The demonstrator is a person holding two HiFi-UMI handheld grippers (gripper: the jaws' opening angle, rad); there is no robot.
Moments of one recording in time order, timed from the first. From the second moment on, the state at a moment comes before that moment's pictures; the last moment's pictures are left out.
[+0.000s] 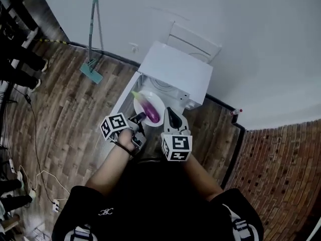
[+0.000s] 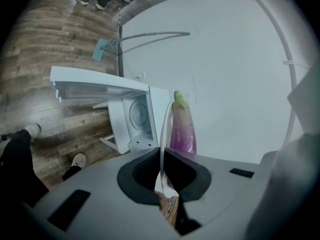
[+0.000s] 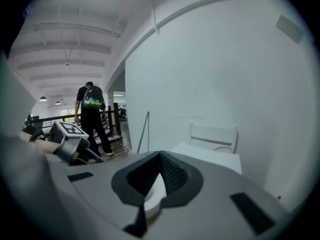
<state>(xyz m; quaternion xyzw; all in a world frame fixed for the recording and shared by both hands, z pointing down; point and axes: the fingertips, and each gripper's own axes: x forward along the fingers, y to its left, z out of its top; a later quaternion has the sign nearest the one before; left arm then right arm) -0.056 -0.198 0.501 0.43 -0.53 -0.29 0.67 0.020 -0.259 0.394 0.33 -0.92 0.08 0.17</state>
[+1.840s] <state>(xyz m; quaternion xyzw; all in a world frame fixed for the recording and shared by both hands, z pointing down) -0.073 -0.445 0.814 0.43 -0.58 -0.37 0.58 0.117 -0.364 0.667 0.27 -0.90 0.12 0.32</state>
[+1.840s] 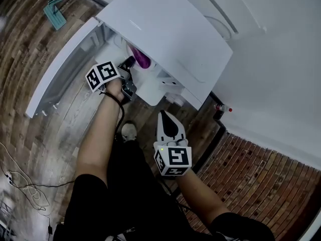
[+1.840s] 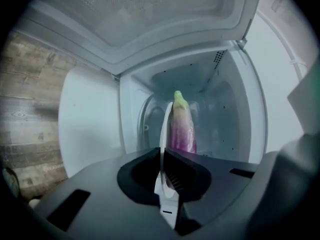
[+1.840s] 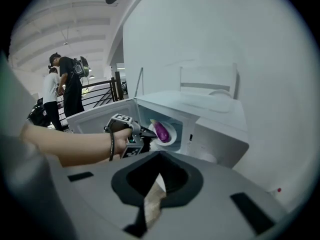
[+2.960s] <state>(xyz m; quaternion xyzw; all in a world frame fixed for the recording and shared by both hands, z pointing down) -0.099 -0.486 0.816 0.53 -0.77 -0.05 0.35 0.141 -0.364 0.704 0.26 -0.88 0.14 0.38</state>
